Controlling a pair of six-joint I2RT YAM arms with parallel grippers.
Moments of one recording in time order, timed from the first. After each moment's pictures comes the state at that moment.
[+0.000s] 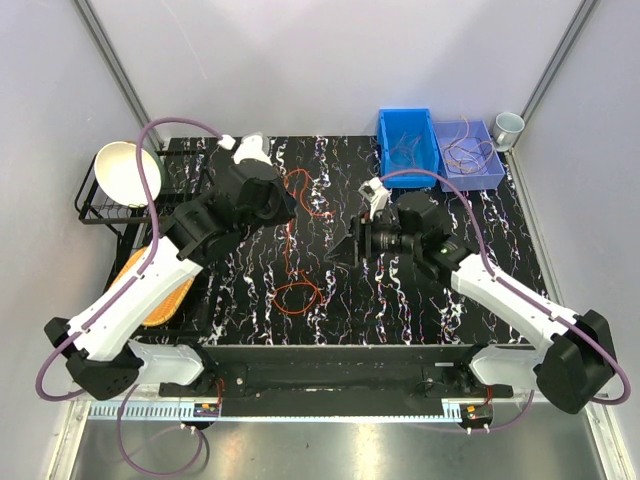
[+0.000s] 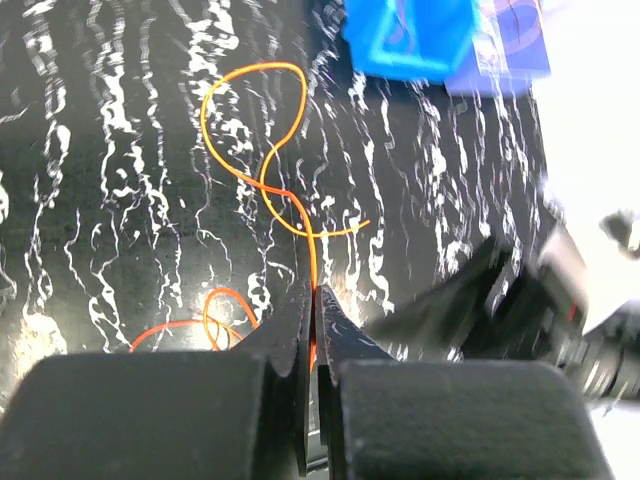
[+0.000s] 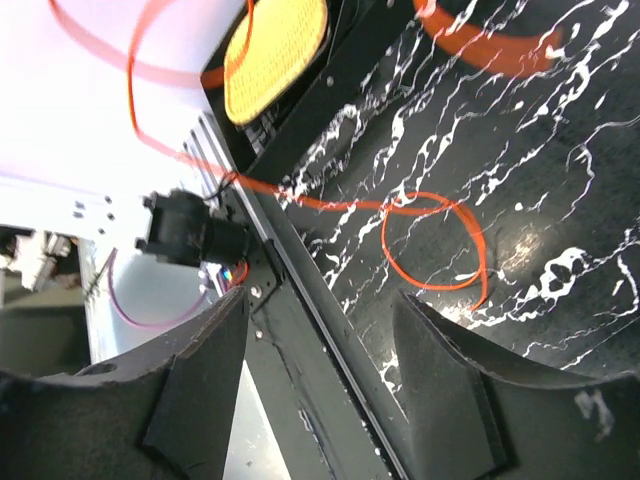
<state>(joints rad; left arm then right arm) -0.80 1.25 1.54 -0.83 -0.35 -0.73 0.63 1.22 0.92 -0.07 -0.60 0.54</state>
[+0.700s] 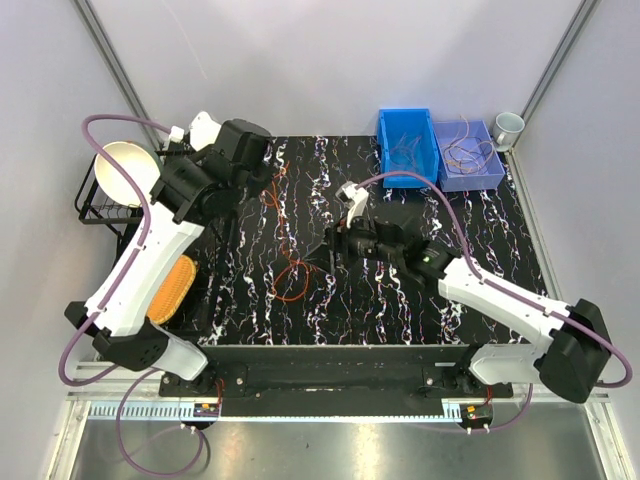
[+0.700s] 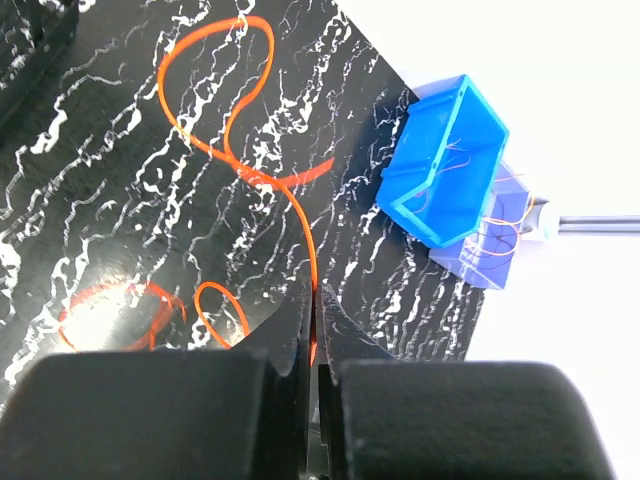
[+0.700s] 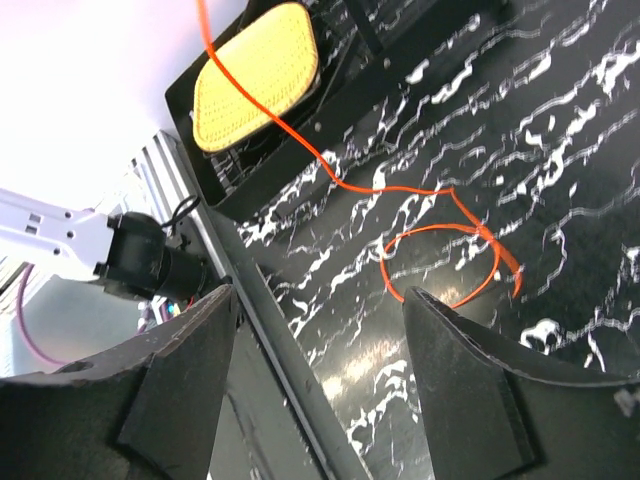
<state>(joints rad) -0.68 1.46 1.95 -1.20 -0.56 -1.23 0.82 1.25 0.96 0.01 -0.33 0.43</state>
